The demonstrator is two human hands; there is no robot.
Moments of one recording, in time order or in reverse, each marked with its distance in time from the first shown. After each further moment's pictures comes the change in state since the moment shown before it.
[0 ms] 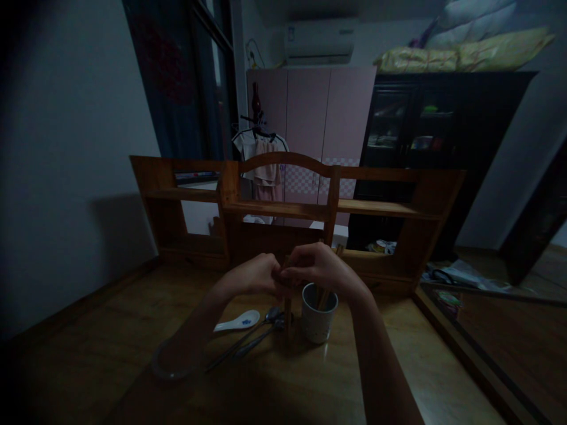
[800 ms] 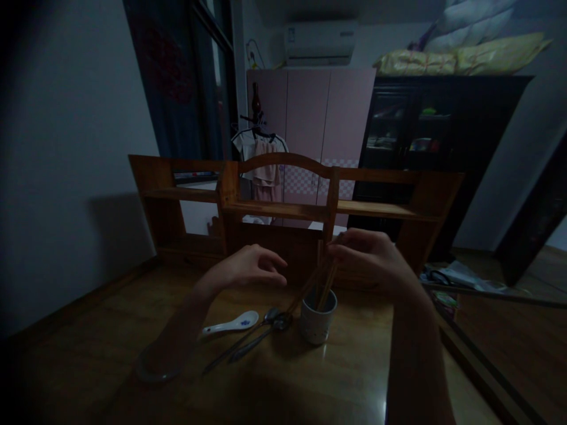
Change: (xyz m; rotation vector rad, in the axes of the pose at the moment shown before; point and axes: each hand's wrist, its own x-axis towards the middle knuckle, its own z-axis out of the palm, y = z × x) left_hand -0.014 0.002 -0.020 -0.129 0.104 0.025; right_hand -0.051 -0.013 -0.055 -0.163 0.446 -0.010
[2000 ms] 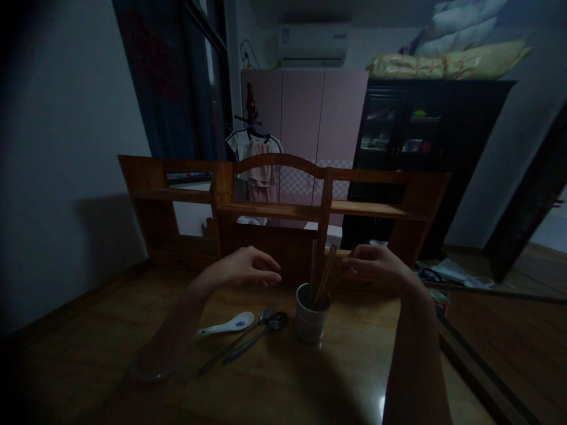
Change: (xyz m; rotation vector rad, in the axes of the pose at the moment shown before) left_hand 0.008 -0.016 0.002 -0.066 -0.066 0.013; right_hand -0.003 0.075 -0.042 -0.137 -0.168 0.246
